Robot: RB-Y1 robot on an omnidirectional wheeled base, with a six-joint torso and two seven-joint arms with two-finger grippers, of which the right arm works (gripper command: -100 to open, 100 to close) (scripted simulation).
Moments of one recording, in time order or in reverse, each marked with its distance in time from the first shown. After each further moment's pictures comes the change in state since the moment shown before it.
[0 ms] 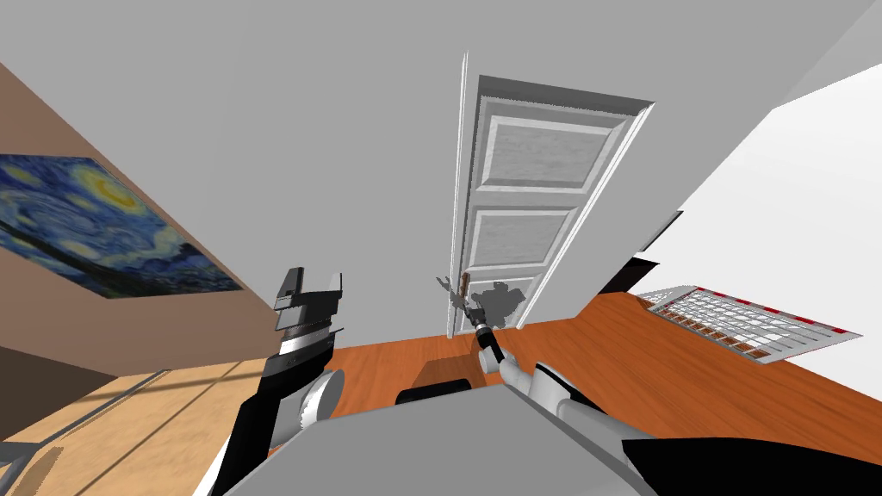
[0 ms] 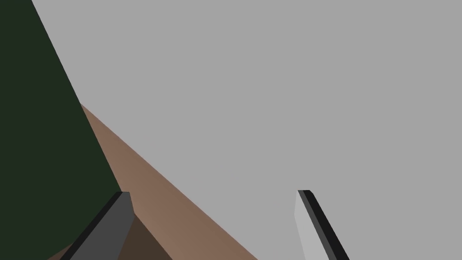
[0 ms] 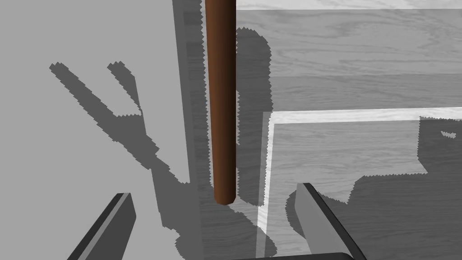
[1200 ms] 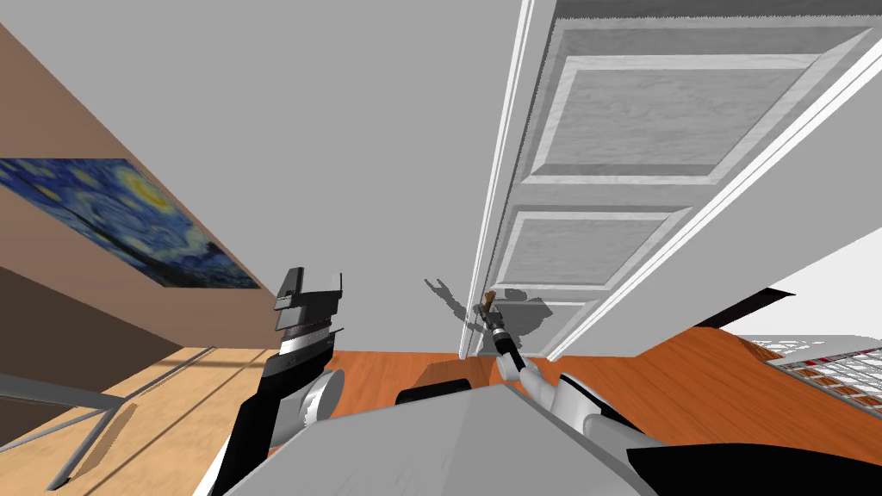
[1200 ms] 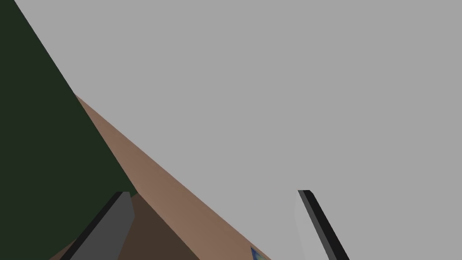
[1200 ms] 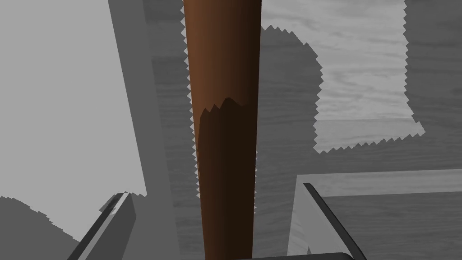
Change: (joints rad) arm 0.088 -0.126 -0.054 -0.032 -0.020 -0.024 -0.087
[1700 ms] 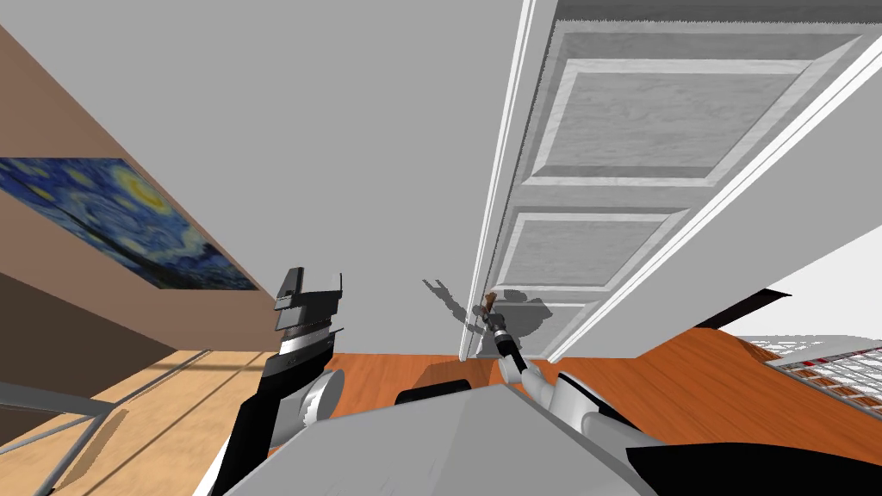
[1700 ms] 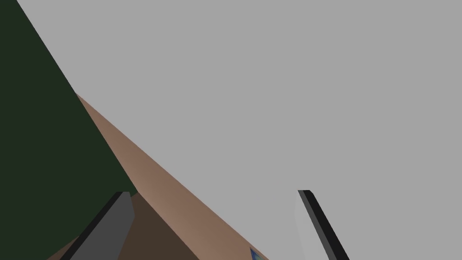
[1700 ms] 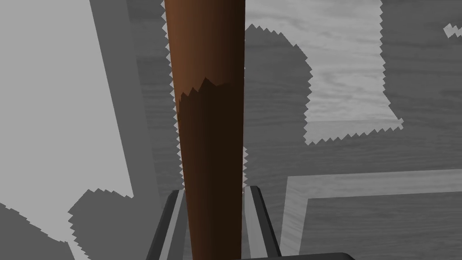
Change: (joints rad) arm -0.009 0.004 0.003 0.054 0.004 -0.026 -0.025
